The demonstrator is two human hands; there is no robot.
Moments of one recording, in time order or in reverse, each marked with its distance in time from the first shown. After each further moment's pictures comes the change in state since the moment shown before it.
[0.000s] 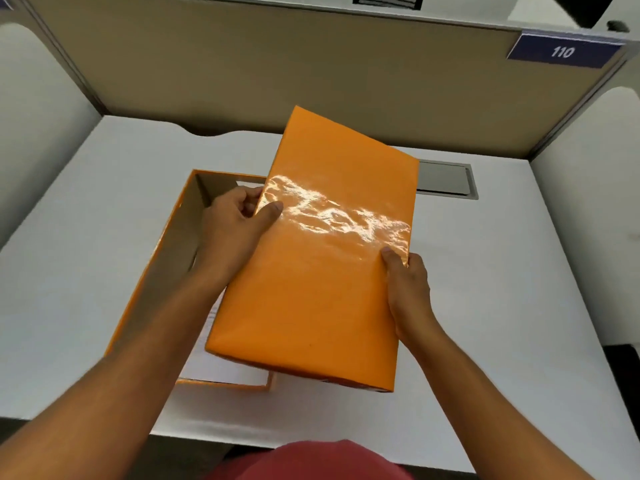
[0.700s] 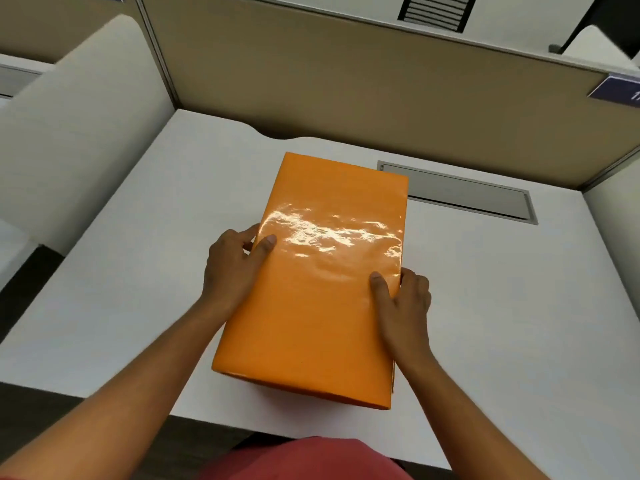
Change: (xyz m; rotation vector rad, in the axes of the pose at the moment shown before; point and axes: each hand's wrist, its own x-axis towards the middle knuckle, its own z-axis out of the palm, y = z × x) left_hand 0.030 -0.169 -0.141 0.152 -0.035 0.012; right_hand -0.089 0.023 0.171 -0.488 0.154 -0.323
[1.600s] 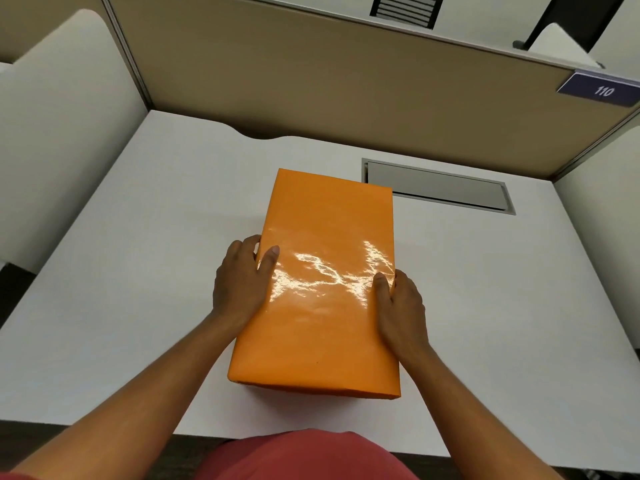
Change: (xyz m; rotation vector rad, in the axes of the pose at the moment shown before) left_hand -0.007 -0.019 0.032 0.152 0.028 -0.039; right_hand 0.020 0.032 0.017 -0.112 -0.029 -0.094
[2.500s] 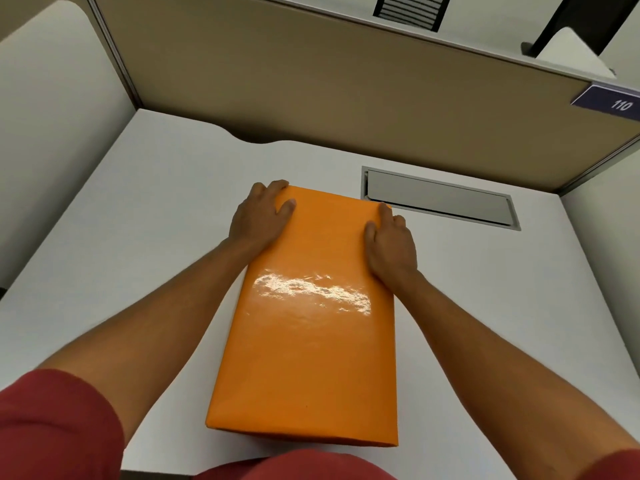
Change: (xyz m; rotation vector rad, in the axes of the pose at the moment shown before) left_hand 0.153 0.048 0.031 0.125 -0.129 0.207; right_hand 0.165 -0.042 0.018 -0.309 0.025 -0.212
